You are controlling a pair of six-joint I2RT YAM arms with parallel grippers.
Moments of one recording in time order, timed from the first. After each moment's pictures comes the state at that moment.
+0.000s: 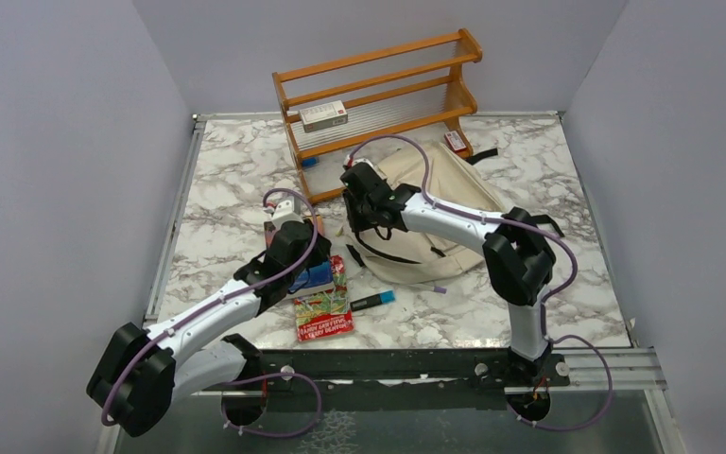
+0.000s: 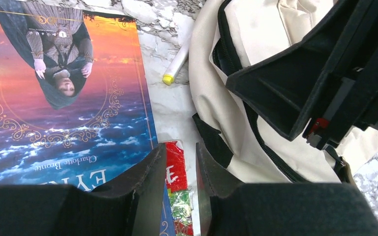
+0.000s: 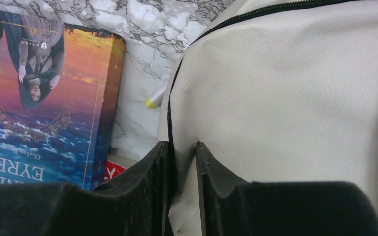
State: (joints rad) left arm -0.63 1.03 0.48 0.01 -0.28 -0.78; right arm 0.84 1.98 1.53 -0.41 0.18 0.40
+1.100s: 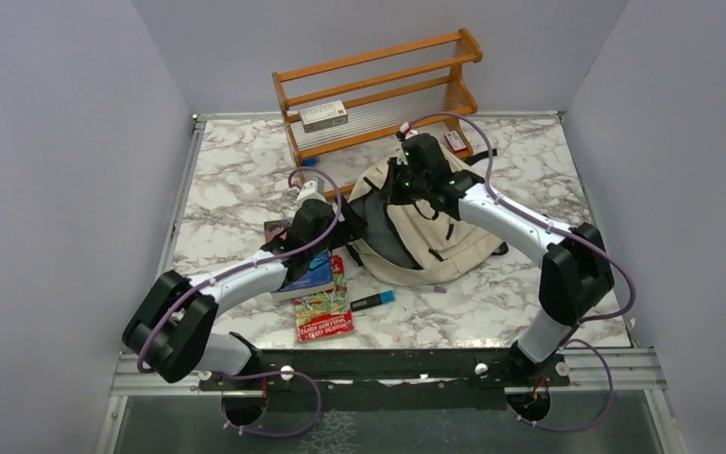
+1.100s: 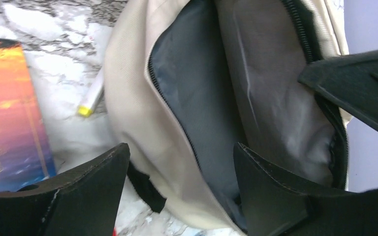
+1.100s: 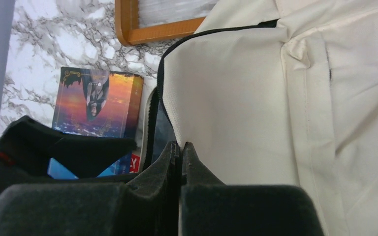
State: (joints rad) left arm -0.62 1.32 0.62 0.21 -0.13 -0.84; right arm 0.64 1.71 1.35 -0.30 -0.04 0.47
